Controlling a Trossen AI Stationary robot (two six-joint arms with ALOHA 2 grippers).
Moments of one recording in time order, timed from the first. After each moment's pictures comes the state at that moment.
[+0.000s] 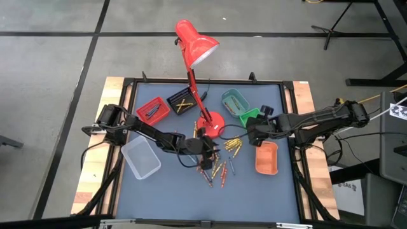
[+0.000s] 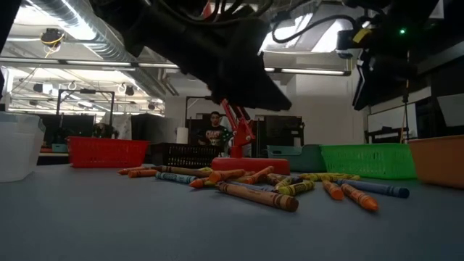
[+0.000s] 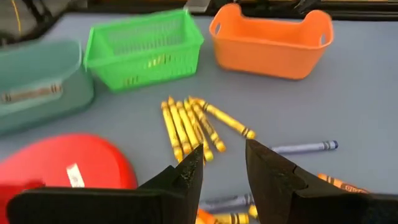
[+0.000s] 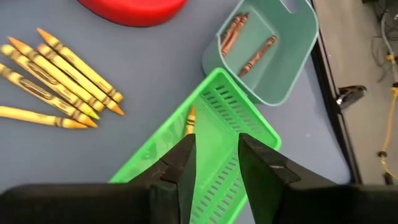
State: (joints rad) left arm -0.19 1.89 1.02 0.38 -0.38 -0.19; right arm 0.15 1.23 0.90 -0.96 0.55 0.31
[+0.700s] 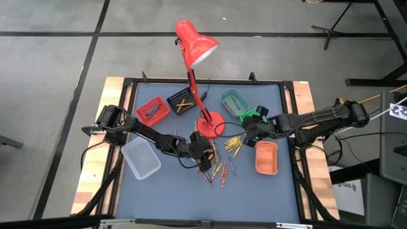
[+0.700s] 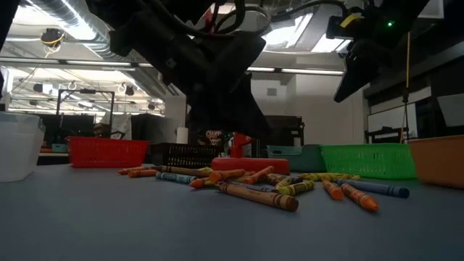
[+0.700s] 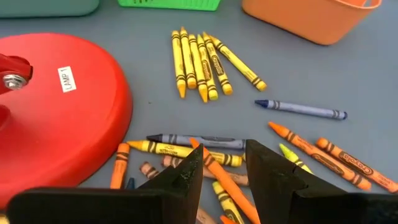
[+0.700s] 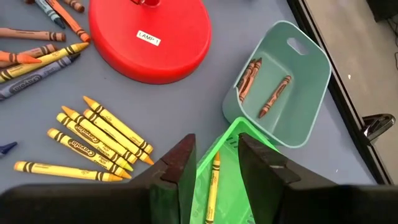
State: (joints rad) left arm -0.22 1.89 1.02 0.20 -0.40 -0.50; right arm 0.15 1.23 0.90 -0.78 0.53 0.31
